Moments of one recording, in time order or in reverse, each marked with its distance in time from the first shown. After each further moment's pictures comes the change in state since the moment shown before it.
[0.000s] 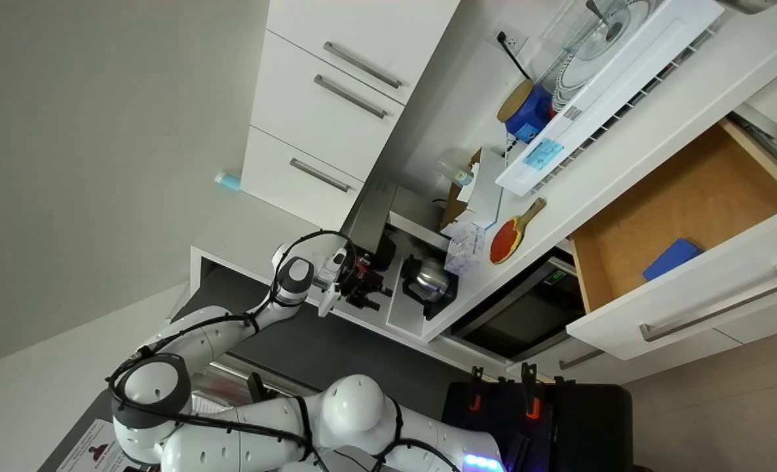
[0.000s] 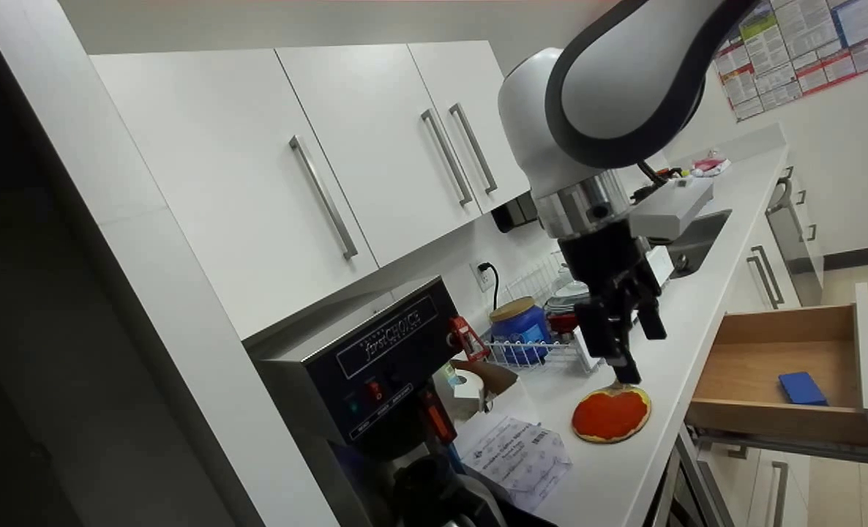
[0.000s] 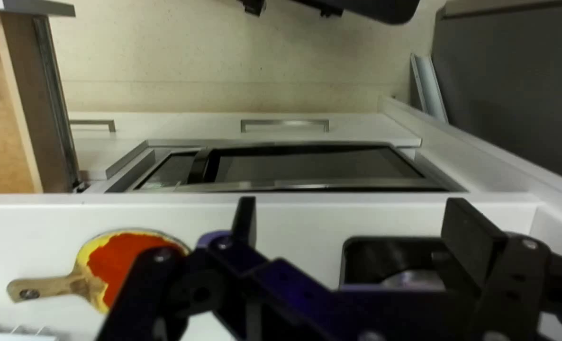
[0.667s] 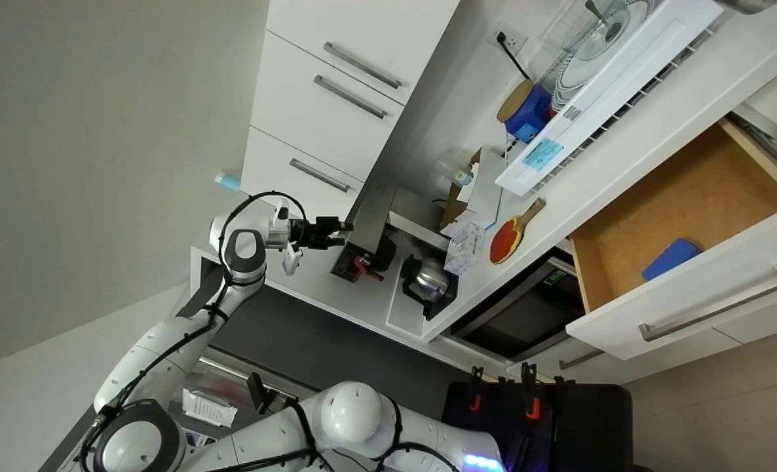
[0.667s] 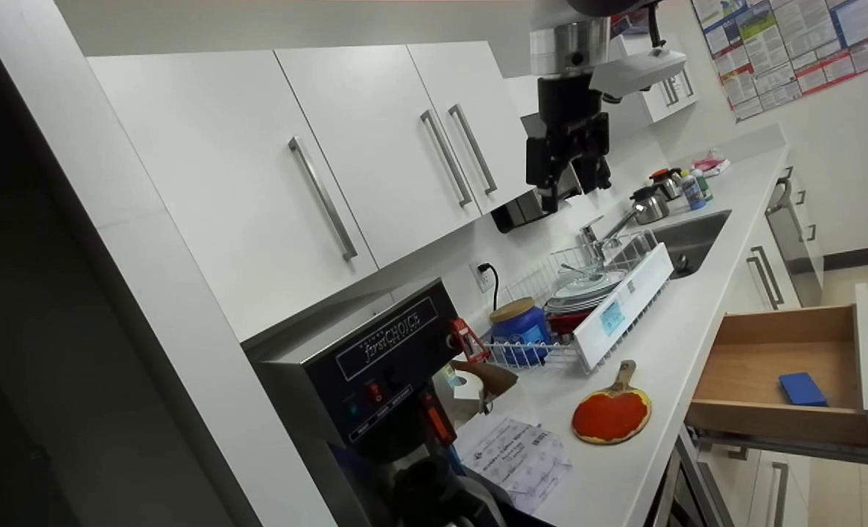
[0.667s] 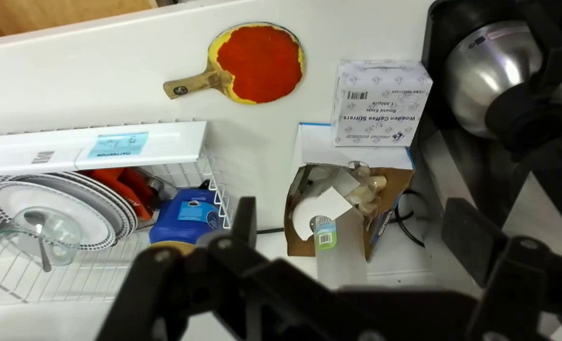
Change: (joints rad) arm -0.148 -0.190 -0.126 0.167 -0.139 0.086 -0.005
